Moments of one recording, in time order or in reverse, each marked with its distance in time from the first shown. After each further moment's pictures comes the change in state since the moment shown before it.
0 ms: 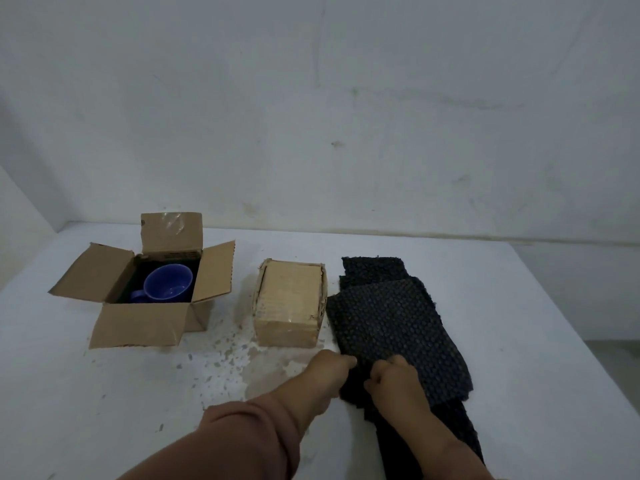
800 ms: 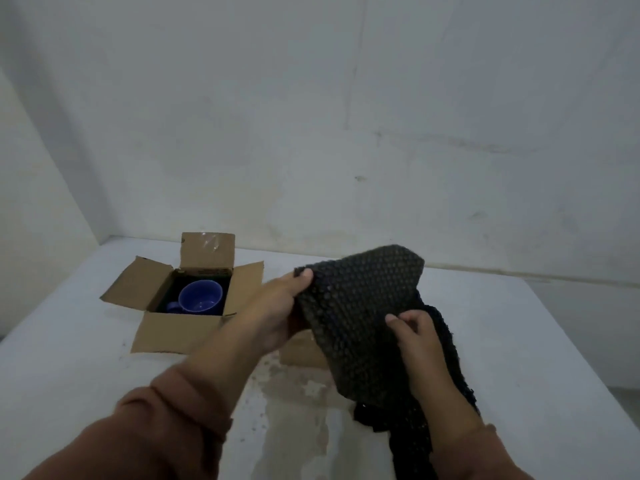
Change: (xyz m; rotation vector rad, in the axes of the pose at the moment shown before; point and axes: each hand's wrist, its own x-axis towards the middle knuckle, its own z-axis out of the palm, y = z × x) left_hand -0.107 0.084 -0.119 -0.515 -0.033 0.393; right_hand 0.016 -0.069 -0.079 0.978 0.179 0.060
